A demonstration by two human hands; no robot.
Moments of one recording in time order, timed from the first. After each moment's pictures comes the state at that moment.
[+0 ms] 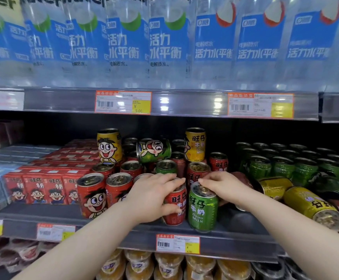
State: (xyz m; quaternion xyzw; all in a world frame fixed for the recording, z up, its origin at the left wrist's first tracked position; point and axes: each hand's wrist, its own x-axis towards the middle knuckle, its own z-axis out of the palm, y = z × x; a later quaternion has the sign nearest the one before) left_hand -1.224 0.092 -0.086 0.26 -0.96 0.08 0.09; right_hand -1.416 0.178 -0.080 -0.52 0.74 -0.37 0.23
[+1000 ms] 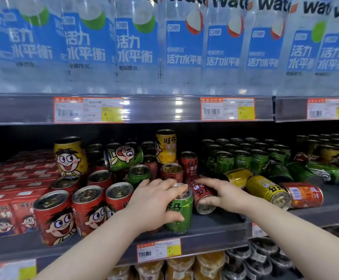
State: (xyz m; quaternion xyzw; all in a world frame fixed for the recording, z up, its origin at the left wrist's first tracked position) left_hand -1.263 0.104 -0.085 0.17 -0.98 0.06 0.07; right_hand -1.473 0.218 -0.107 -0.58 0.77 -0.23 0.11
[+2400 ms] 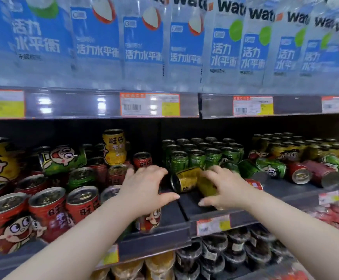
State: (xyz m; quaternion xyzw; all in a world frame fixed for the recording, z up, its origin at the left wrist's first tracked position) left_hand -1.360 0.175 -0.061 0.22 -0.97 0.01 0.12; right_hand -1.544 0.318 -0.078 -0.52 0.85 -0.01 -0.07
